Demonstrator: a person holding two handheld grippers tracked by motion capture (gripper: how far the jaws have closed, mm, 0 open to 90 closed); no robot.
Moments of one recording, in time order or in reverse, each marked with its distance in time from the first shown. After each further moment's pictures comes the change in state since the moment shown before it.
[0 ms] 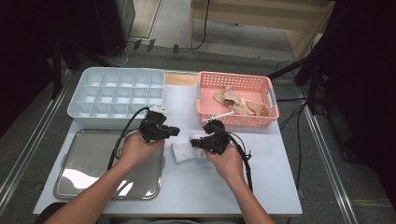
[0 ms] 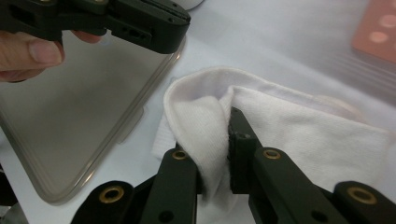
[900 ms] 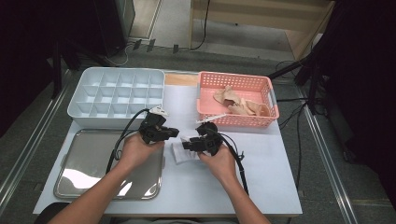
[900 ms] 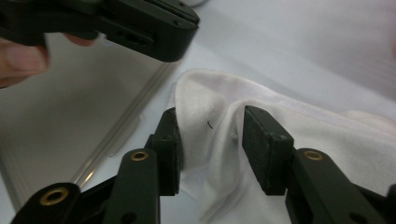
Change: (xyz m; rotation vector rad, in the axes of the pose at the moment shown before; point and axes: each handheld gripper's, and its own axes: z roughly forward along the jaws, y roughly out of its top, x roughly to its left) left arm 0.001 -0.005 0.004 0.006 0.014 0.005; right arm 0.000 -0.002 0.023 -0.018 0.018 -0.026
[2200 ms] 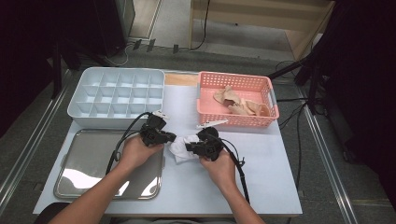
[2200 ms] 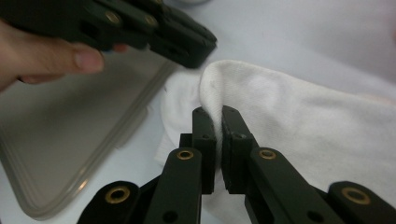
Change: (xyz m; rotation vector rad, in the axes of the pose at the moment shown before) left arm 0.011 -0.012 0.019 0.118 0.024 -0.027; right arm 0.010 -0.013 -0.005 -0.039 -0.016 0.001
